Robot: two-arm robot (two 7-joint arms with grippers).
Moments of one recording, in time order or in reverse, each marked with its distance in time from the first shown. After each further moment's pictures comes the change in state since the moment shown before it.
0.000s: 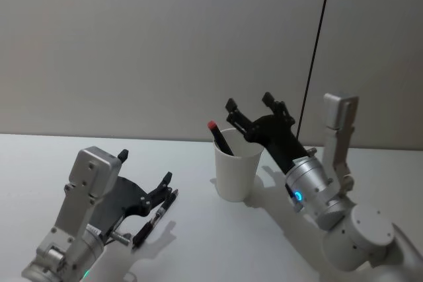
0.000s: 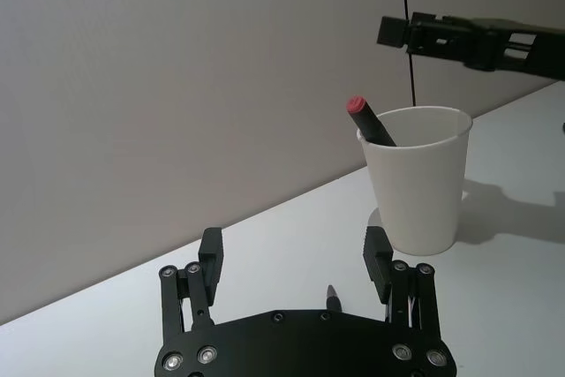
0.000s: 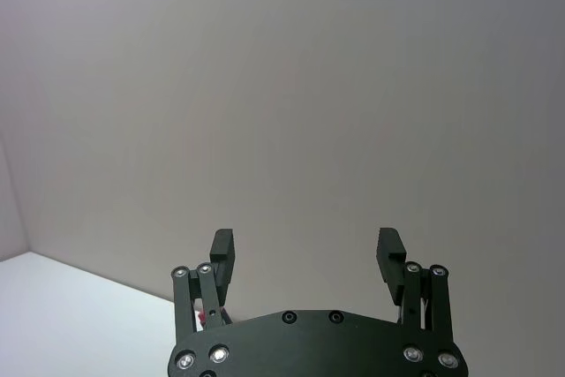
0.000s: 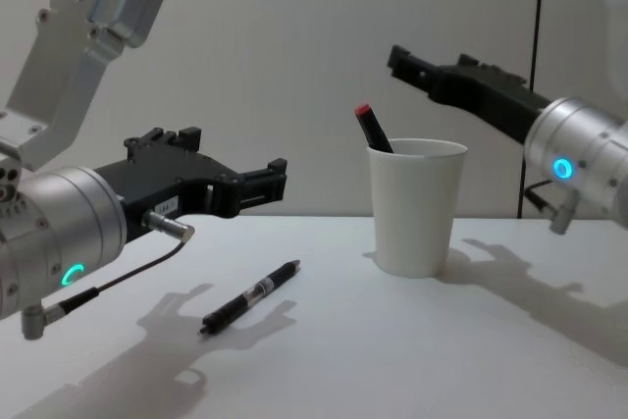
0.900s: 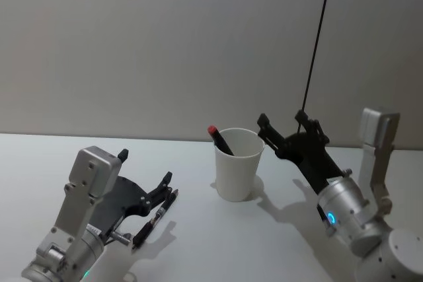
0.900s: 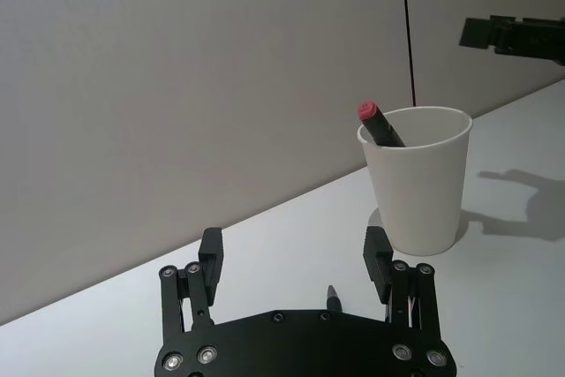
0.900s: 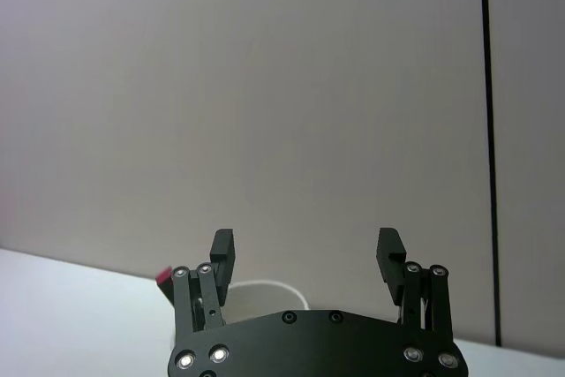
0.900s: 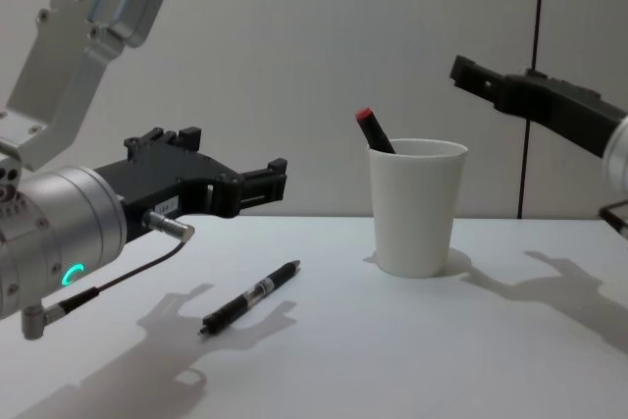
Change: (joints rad) left arm 0.000 0.000 0.000 0.000 0.000 0.000 0.000; right arm -0.184 0.081 0.035 -0.277 0.027 0.142 -0.096
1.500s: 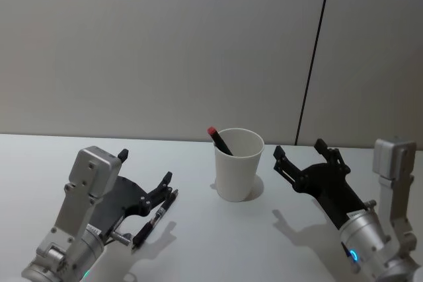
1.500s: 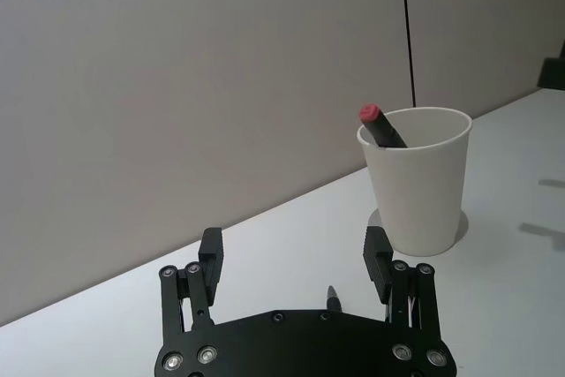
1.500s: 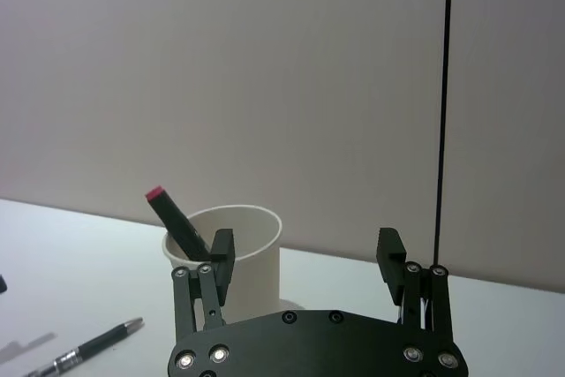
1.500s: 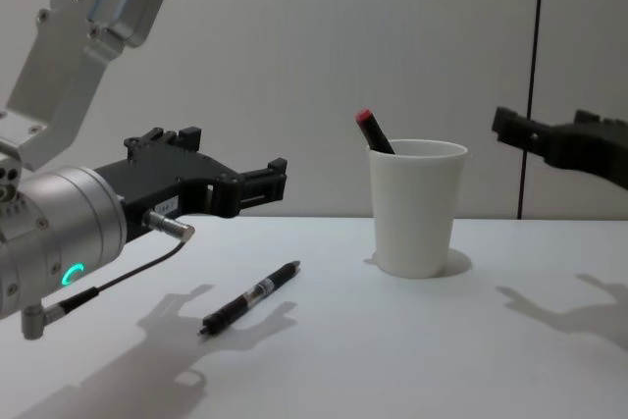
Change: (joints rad) left arm 0.000 0.000 0.000 0.000 0.000 0.000 0.000; right arm -0.171 0.092 -0.016 -0.203 -0.046 0.065 -0.101
